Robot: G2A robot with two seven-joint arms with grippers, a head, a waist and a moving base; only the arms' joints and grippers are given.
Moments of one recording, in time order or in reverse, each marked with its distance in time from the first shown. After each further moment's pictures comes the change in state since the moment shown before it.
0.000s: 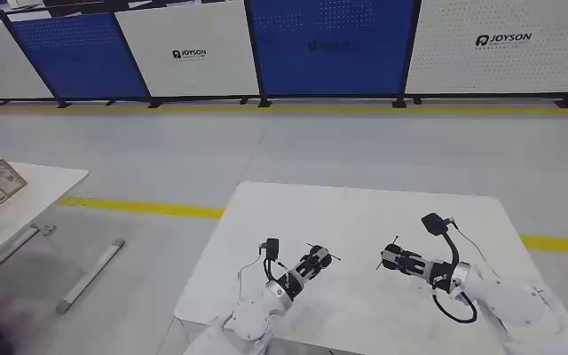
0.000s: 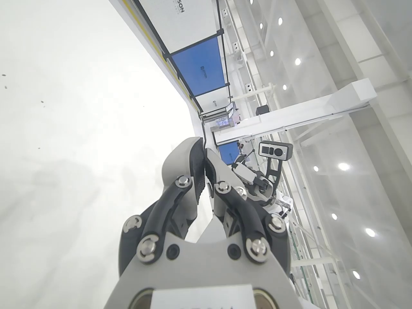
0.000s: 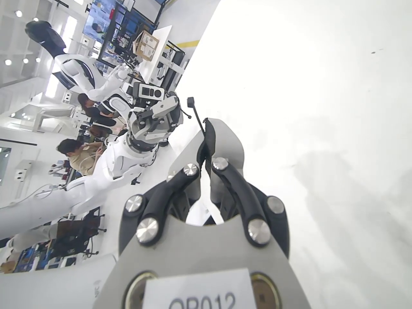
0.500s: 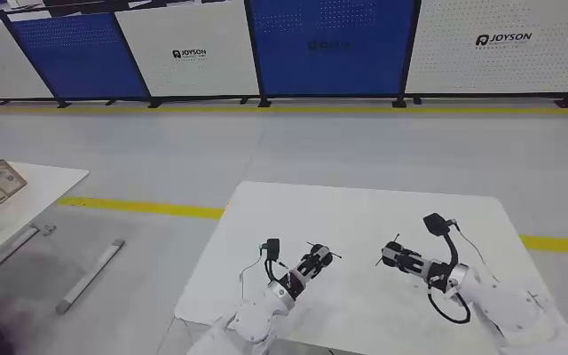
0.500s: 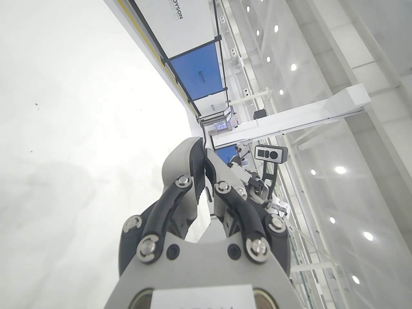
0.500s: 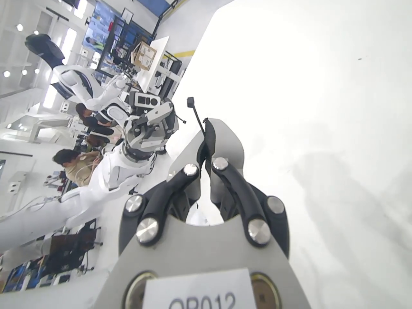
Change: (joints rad) left arm -0.006 -0.011 0.024 0.004 -0.005 -0.006 0.063; right arm -0.039 -0.008 -0.009 -0.033 -0.046 0.040 -0.136
